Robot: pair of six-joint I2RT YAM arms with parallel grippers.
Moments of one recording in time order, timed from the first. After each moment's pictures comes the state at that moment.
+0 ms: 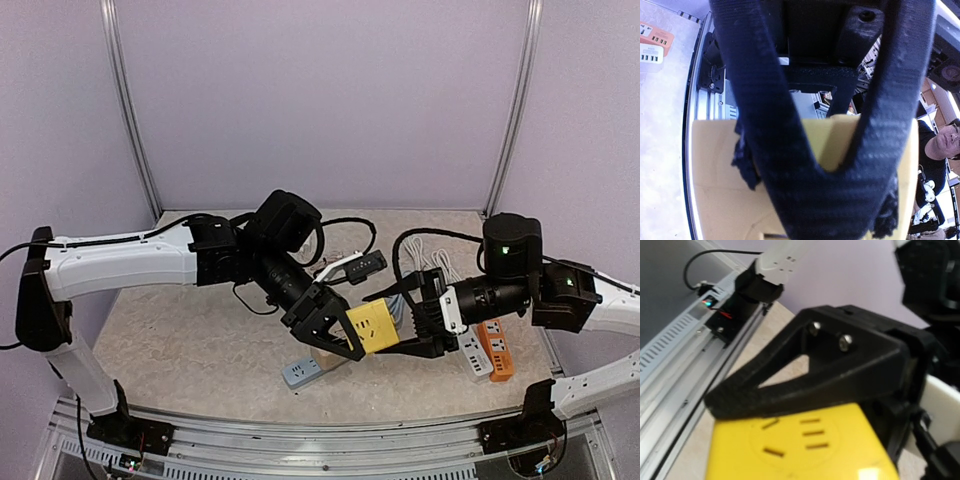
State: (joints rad) left arm -1.08 1.69 1.46 -0.47 1.08 -0.27; right arm 1.12 0.98 0.91 -0.24 -0.47 -0.86
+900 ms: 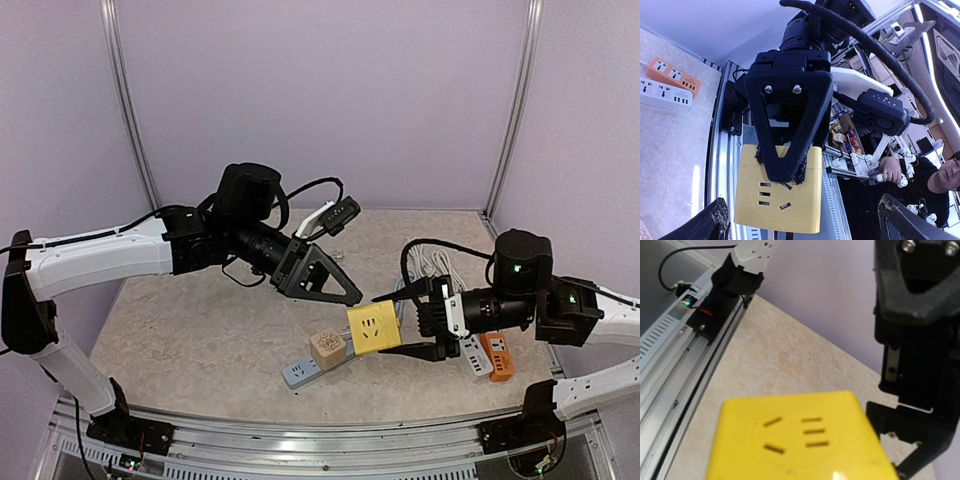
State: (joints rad) left arm -0.97 1.58 1.36 -0.16 1.04 -0.50; right arm 1.14 0.89 0.79 -0.13 -0.36 -0.74
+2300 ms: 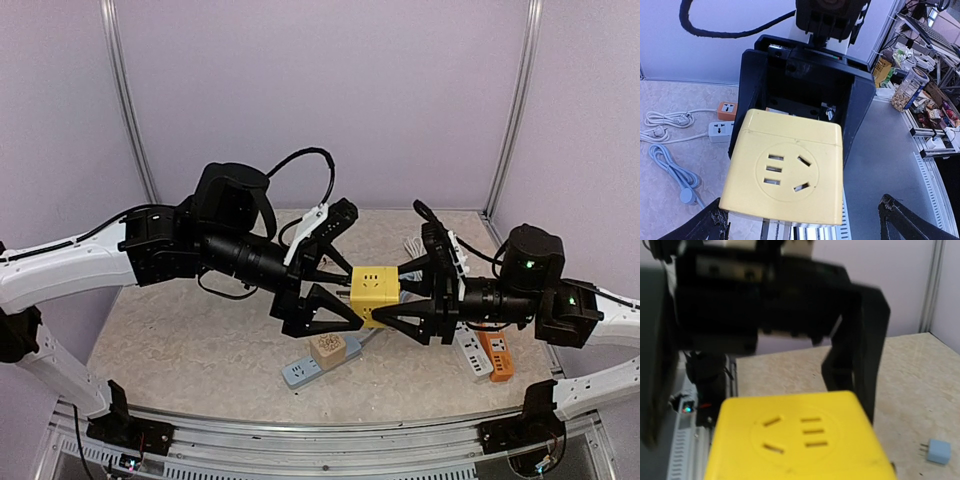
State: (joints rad) left arm -1.12 1.45 1.38 -0.35 0.55 0.01; right arm 1.14 0.89 0.77 0.02 -0.22 -0.02
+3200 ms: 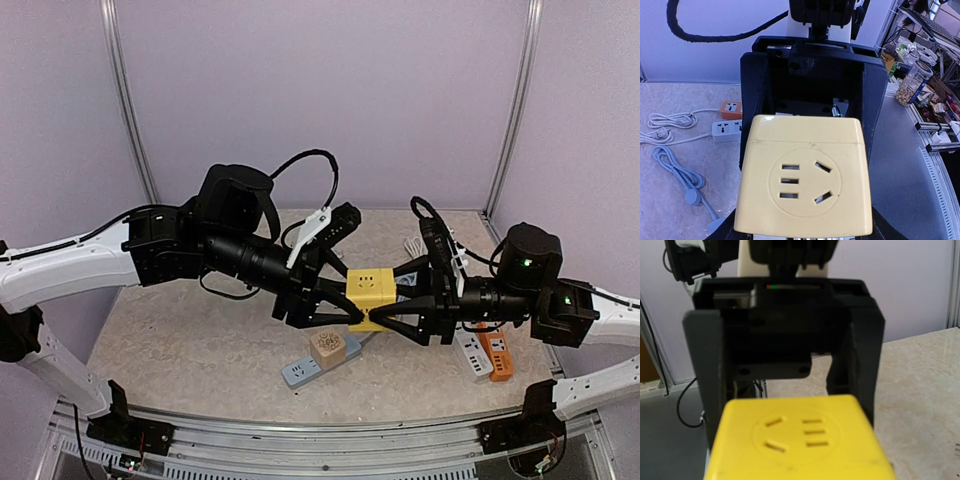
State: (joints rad) left arm -1.13 1.47 1.39 -0.36 0.53 0.04; right arm 1.13 0.91 0.77 0.07 -0.29 0.10
